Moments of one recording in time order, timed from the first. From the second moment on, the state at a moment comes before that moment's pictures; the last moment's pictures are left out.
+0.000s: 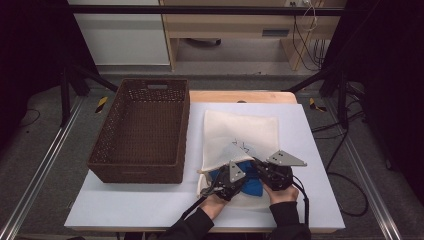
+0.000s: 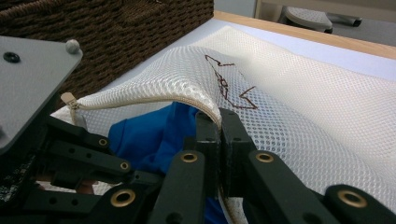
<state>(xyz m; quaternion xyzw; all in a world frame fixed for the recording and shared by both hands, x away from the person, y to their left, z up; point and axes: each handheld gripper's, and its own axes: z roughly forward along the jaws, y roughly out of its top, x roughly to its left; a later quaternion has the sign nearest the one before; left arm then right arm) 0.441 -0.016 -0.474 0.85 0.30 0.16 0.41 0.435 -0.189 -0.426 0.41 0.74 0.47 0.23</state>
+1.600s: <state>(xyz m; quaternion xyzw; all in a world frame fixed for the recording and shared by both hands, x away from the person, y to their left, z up) 0.405 0.104 -0.429 0.83 0.29 0.22 0.41 0.415 -0.192 -0.432 0.42 0.75 0.46 0.23</state>
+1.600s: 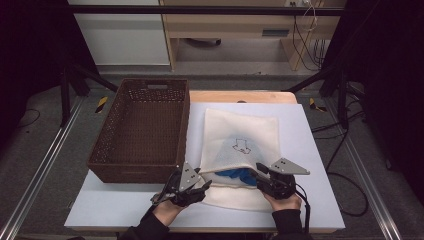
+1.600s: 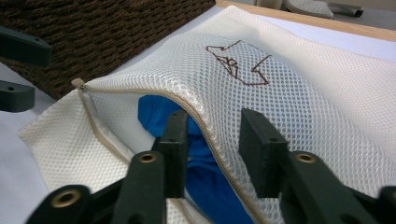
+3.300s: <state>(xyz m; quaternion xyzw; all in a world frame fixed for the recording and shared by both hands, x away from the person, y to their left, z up) 0.406 0.138 -0.447 0.84 0.29 0.16 0.42 0.411 -0.261 -0.453 0.50 0.71 0.41 0.27</state>
